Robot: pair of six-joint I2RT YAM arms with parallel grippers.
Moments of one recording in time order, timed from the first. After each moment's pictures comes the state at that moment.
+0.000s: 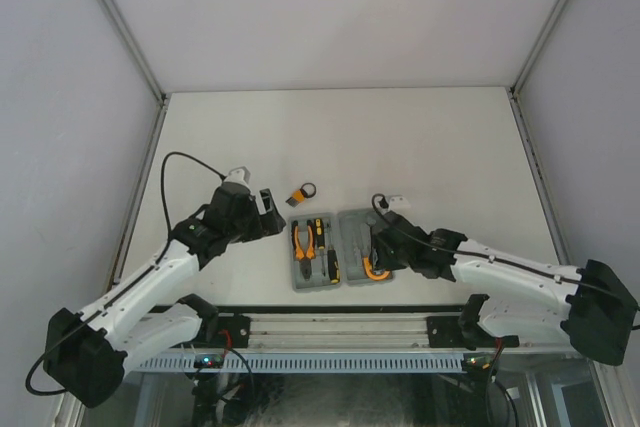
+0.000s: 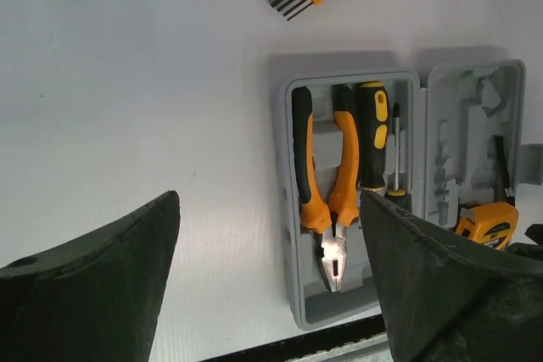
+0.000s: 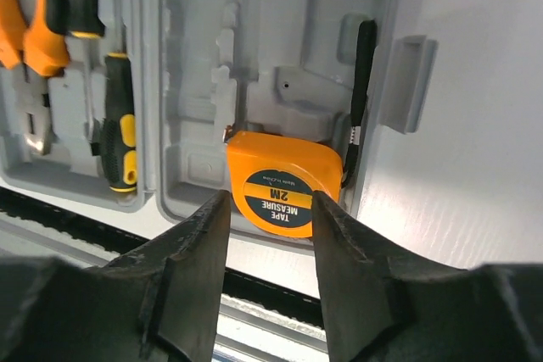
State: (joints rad) left arm -0.53 0.94 0.64 -0.50 -0.10 -0.68; right arm 0.97 1.08 0.63 -0.53 0.24 0.76
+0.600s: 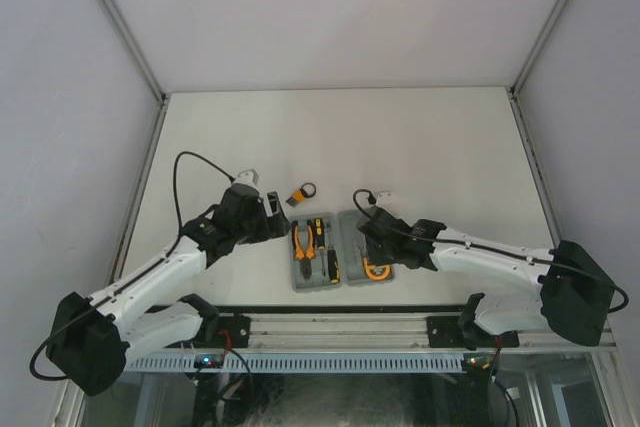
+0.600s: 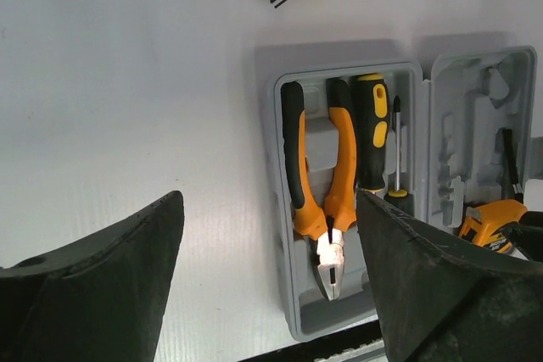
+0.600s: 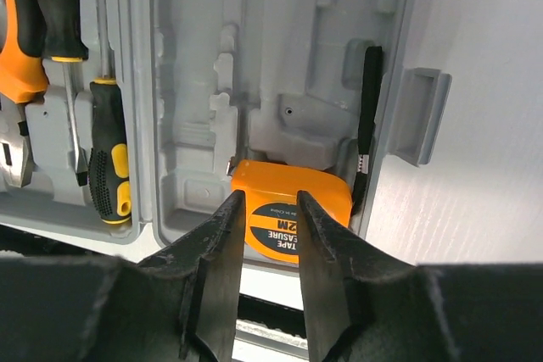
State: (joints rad) left arm -0.57 1.01 0.61 -0.41 -0.10 -0.70; right arm 0.98 1.26 0.73 -0.55 0.27 0.75
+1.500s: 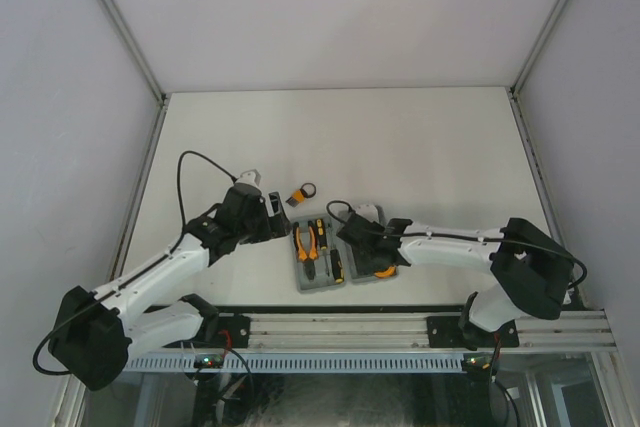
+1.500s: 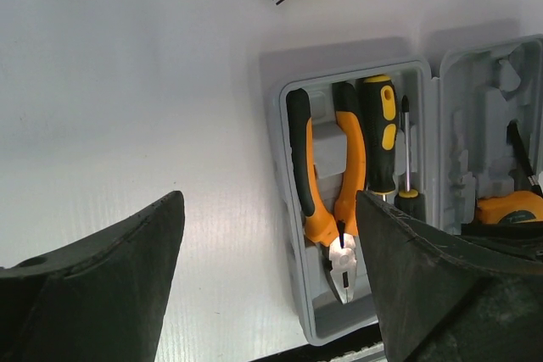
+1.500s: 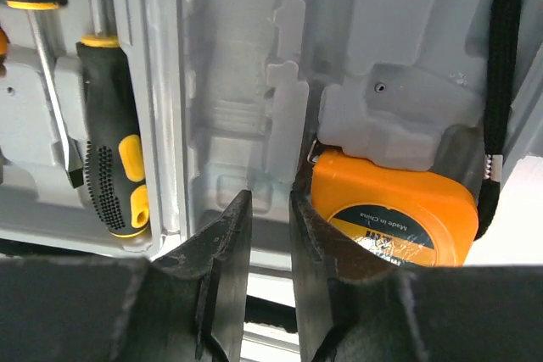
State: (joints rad) left arm -0.57 1.04 0.61 -0.40 -0.09 -0.70; right arm 1.02 1.50 0.80 -0.55 0.18 0.76
